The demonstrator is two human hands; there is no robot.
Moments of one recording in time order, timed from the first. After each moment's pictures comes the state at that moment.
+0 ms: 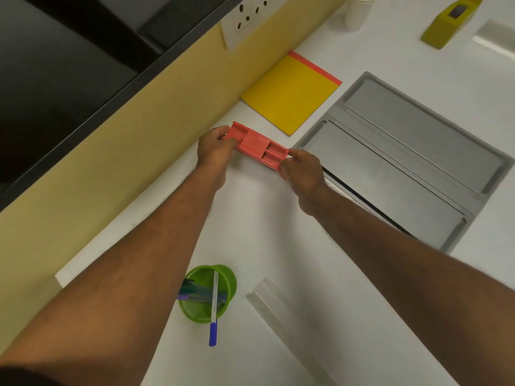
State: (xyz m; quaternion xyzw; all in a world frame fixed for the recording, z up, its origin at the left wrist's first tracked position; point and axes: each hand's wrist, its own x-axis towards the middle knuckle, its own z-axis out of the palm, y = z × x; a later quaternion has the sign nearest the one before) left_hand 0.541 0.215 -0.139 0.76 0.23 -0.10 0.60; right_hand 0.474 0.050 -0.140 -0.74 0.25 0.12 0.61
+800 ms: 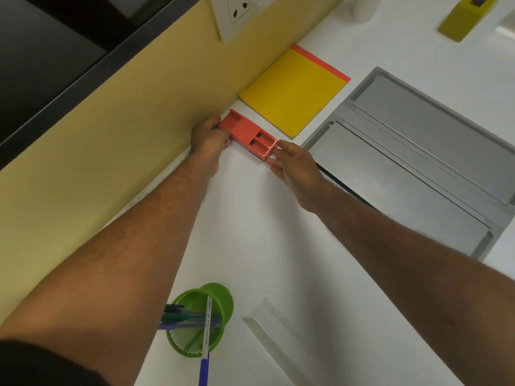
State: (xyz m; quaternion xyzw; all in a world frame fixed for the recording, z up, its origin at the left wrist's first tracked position) left_hand 0.601 0.226 -0.182 0.74 0.25 -0.11 0.62; right_hand 0.505 0.054 -0.159 -0.64 0.22 0.18 0.71
